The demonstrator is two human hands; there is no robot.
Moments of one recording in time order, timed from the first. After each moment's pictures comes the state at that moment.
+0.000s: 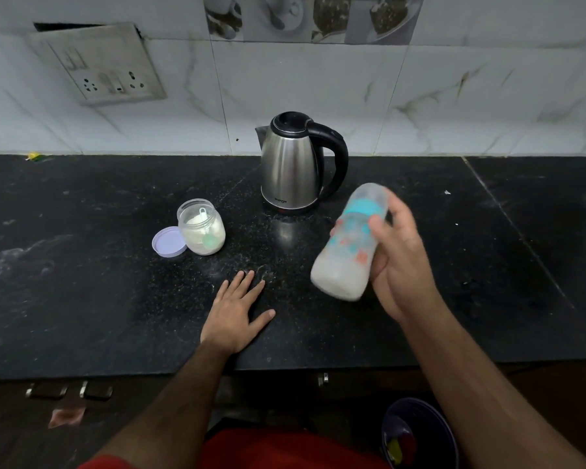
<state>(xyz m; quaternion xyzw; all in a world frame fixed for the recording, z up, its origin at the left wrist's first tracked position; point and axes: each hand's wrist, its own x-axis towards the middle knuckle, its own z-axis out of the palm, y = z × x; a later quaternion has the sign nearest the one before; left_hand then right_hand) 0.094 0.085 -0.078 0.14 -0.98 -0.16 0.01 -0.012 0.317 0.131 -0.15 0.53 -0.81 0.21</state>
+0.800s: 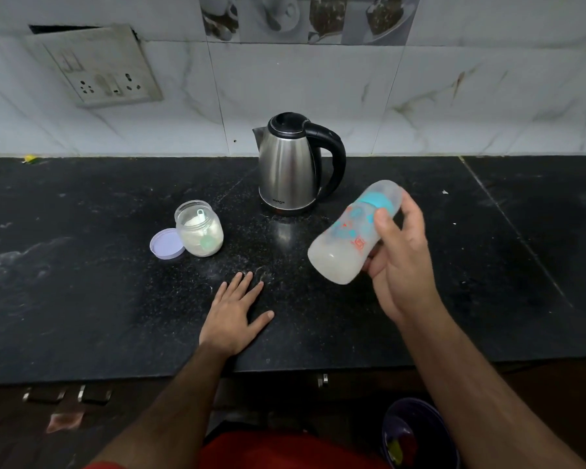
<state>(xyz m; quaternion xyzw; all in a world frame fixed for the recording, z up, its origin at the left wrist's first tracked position) 0.094 0.085 -0.078 0.13 -0.98 -0.16 0.01 -0.009 0.315 0.134 -0.12 0.54 -0.82 0.16</state>
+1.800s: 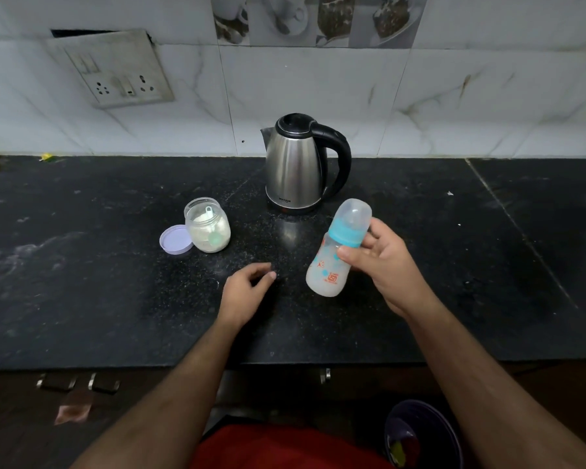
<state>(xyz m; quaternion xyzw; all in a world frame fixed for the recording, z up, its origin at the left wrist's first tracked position) 0.069 0.101 -0.026 0.27 -0.81 -0.51 0.12 -0.026 0.324 0.102 -0.22 0.66 -0.68 0.24</state>
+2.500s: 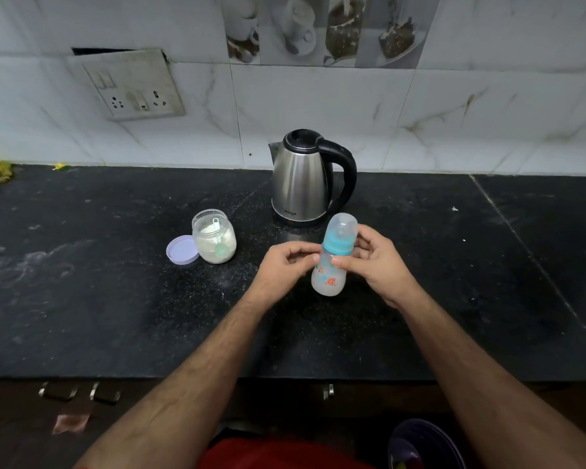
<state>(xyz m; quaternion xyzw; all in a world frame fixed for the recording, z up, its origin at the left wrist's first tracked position) 0.024 0.131 0.049 0.11 -0.74 -0.65 0.11 -0.066 0.305 0.079 -0.25 0.72 -0.61 0.21</state>
